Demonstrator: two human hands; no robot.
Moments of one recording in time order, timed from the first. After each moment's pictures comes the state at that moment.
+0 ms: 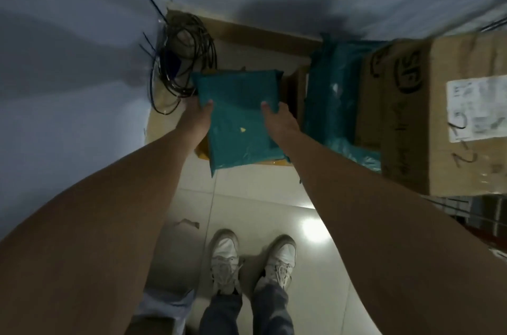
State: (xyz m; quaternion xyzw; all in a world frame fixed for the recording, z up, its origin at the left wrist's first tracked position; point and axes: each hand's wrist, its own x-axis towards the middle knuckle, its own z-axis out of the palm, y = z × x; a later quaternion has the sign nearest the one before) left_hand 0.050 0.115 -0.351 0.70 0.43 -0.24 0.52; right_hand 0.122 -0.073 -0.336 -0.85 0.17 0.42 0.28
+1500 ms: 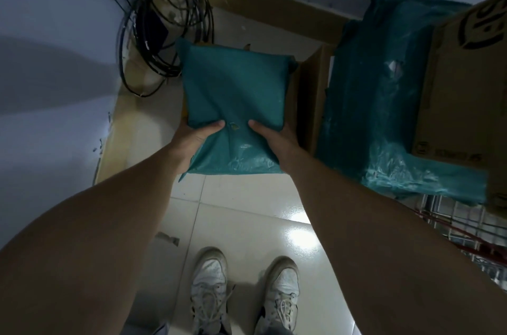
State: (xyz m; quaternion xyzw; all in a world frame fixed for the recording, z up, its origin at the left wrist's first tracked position) left_hand -0.006 0.109 -0.535 0.51 0.41 -0.17 0.74; right_hand 0.075 -0.093 -0.506 -0.72 0.23 0.37 0.55
